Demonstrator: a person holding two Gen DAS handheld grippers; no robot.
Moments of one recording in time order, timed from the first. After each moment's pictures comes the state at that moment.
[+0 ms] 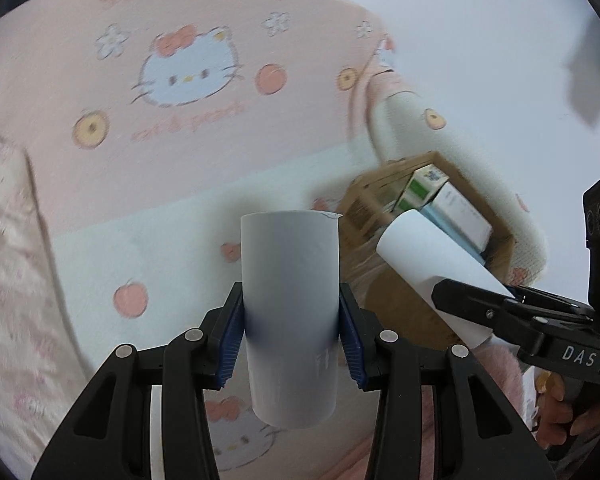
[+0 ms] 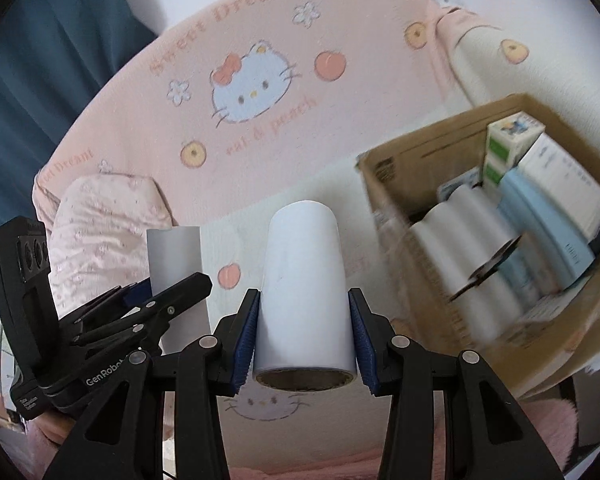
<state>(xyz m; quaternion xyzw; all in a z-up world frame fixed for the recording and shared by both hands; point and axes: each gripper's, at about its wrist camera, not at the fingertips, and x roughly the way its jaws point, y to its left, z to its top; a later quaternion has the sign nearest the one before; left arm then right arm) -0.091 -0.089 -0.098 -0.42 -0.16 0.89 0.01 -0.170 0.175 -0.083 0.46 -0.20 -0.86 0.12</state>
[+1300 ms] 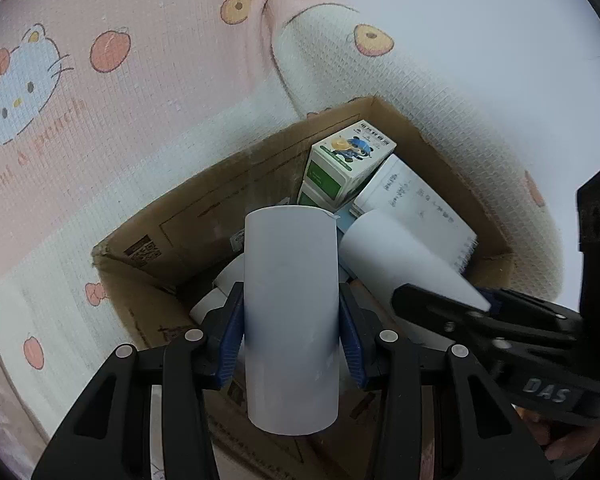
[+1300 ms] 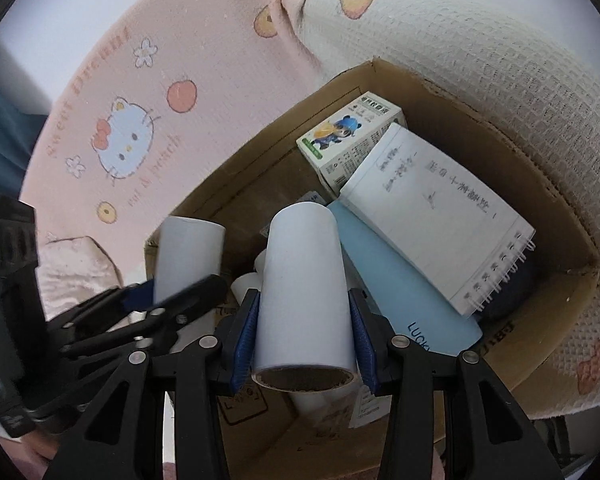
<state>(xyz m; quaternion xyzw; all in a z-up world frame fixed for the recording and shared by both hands) -0.277 0.087 -0.131 -0.54 -0.11 0.83 0.05 -0.240 0.389 -0.143 0.51 -0.28 -0.81 0.06</state>
